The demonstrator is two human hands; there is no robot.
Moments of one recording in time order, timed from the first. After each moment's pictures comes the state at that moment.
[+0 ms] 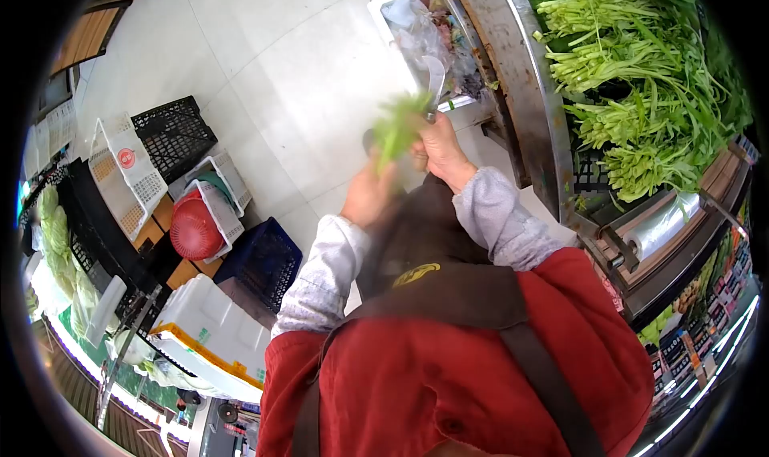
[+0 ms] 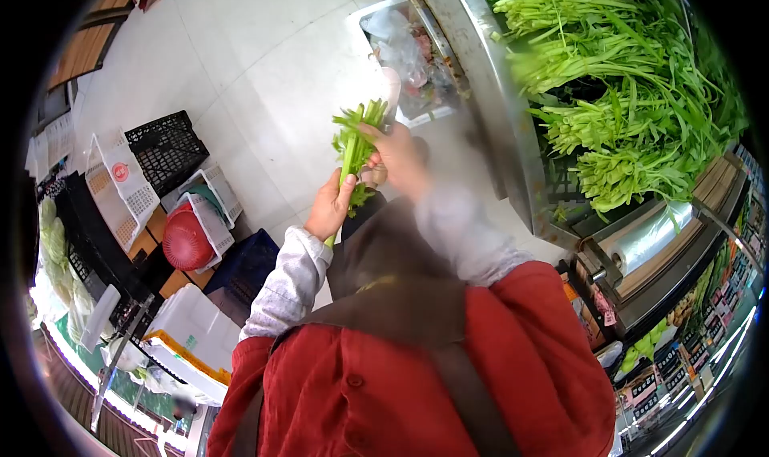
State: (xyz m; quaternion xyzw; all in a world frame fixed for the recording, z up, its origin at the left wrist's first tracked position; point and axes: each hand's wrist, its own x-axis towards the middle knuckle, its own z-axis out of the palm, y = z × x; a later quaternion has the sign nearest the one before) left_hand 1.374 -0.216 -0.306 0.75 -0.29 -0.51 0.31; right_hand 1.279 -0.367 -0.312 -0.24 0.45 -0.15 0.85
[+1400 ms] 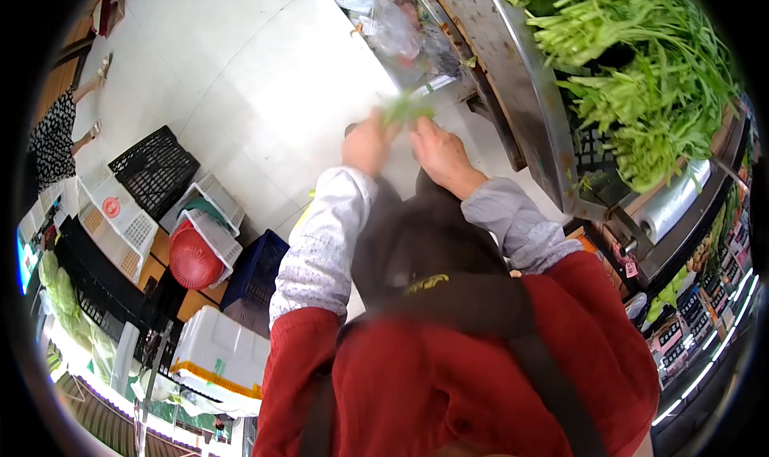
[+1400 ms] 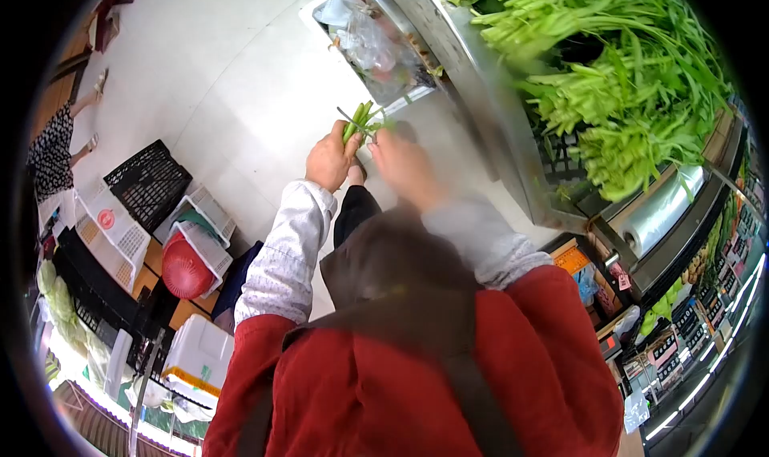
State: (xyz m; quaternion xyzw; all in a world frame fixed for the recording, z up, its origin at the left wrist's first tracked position) left_hand 1.361 -0.306 -0.379 0.78 -0.46 -0.41 0.13; right_hand 1.209 -0.360 -0.355 -0.80 0.44 0.02 0.41
